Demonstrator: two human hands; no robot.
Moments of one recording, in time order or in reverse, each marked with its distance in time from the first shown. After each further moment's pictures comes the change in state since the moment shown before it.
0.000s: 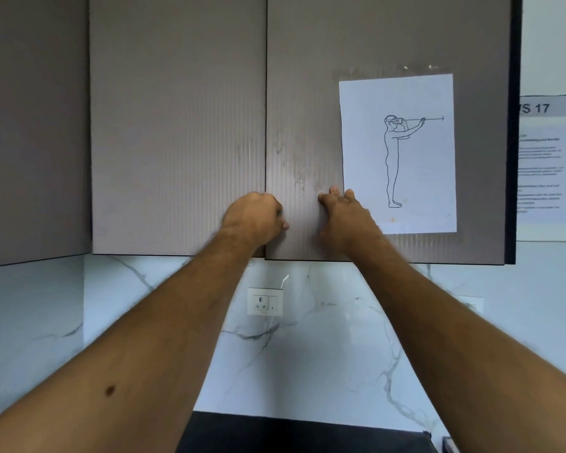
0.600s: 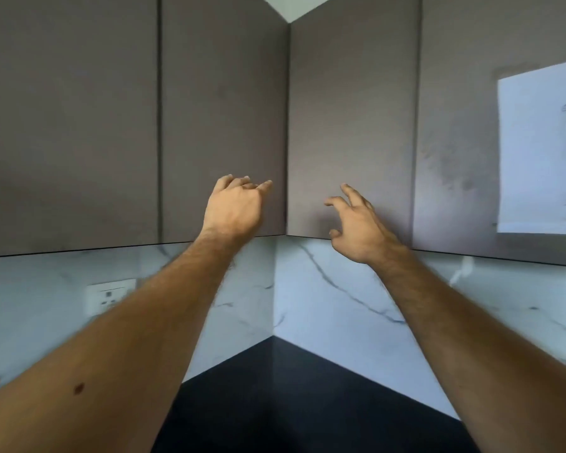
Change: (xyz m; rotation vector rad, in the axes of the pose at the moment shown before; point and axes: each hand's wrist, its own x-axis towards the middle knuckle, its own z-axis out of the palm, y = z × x) left_hand -0.219 -0.121 -0.193 0.585 0.168 -0.280; right_hand -0.104 -0.190 -0.043 0.486 -0.047 -0.466
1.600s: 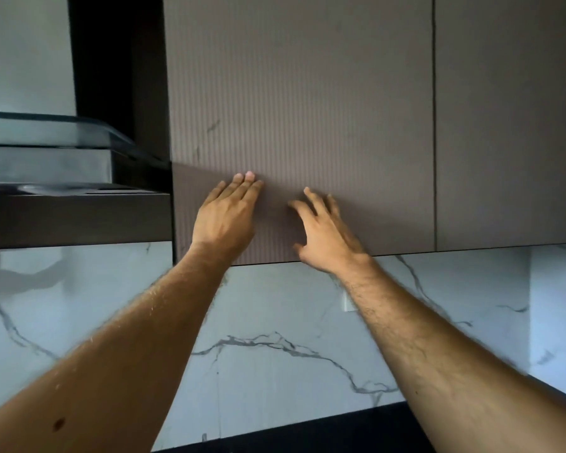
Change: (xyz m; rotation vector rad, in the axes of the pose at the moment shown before) left_hand -0.193 -0.369 -0.193 0.543 -0.042 -0.280; right_hand 0.013 -0.493 0.119 0.474 0.016 -0.551
